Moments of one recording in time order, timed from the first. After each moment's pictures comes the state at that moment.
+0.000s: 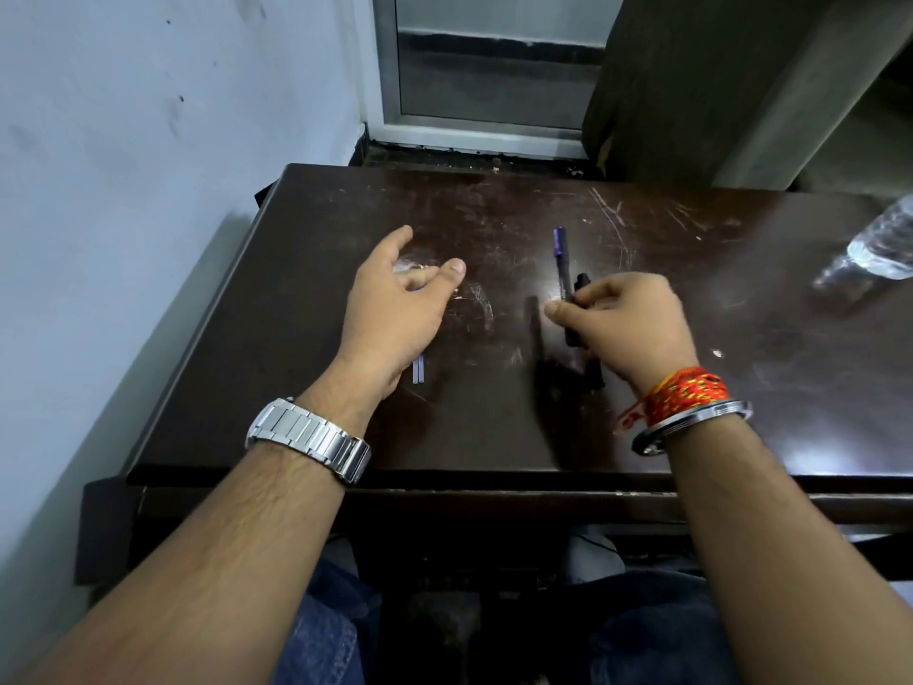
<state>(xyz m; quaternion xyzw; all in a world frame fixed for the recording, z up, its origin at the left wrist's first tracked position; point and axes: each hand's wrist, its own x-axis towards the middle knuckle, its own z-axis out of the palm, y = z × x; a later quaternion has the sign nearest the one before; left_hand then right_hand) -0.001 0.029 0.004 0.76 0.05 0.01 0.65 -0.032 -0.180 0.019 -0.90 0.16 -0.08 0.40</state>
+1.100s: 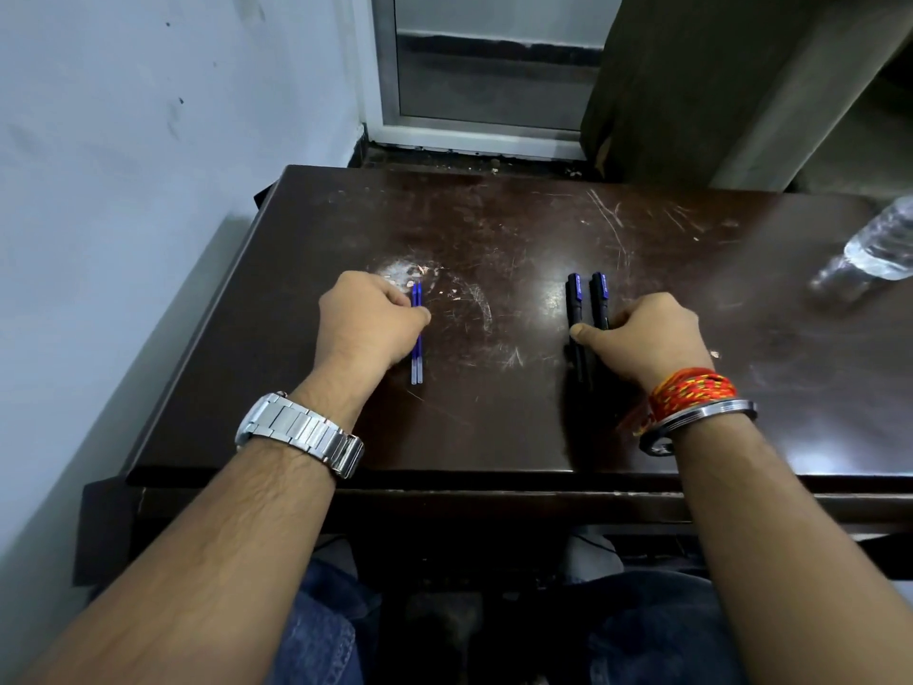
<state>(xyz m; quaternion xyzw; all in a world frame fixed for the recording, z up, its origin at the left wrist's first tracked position) 0.002 0.044 0.001 0.87 0.13 0.02 0.47 -0.035 -0.195 0.020 -0.92 0.26 0.01 0.30</state>
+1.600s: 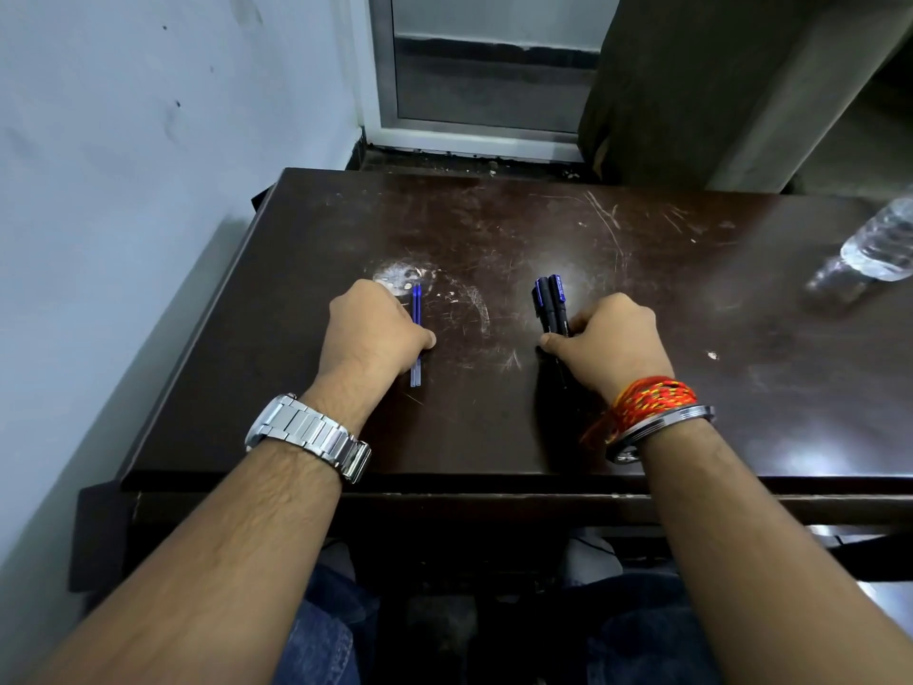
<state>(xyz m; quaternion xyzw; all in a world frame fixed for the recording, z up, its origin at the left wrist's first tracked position) -0.001 0.039 0.006 0.91 0.11 -0.04 0.40 -0.032 -0.171 0.013 -0.94 0.21 0.00 0.28</state>
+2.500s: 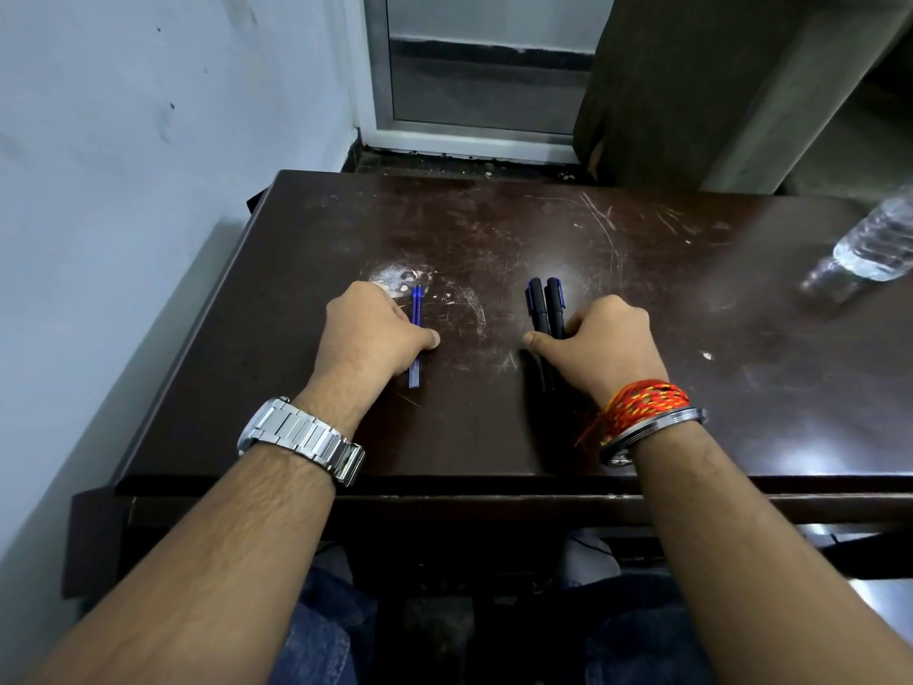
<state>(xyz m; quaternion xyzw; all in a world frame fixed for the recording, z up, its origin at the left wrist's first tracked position) 0.002 0.040 0.005 0.91 0.11 -0.06 0.41 -0.035 -0.166 0.011 -0.94 0.20 -0.02 0.26</state>
